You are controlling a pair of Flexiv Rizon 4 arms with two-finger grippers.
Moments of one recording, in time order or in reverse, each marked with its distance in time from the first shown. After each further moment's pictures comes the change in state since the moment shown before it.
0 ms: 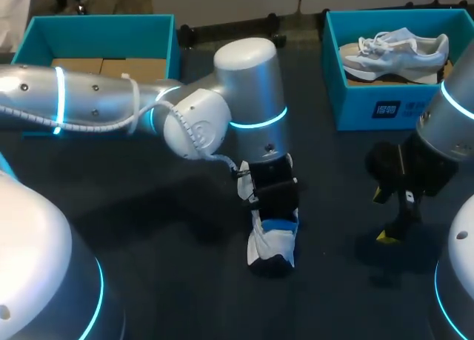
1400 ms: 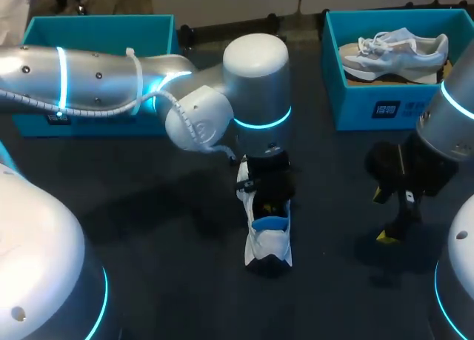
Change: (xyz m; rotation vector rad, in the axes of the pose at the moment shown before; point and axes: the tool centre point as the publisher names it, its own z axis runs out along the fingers) left arm 0.000 0.068 -0.023 -0.244 0.008 -0.050; right arm 0.000 0.000 0.000 0.000 0.000 0.000
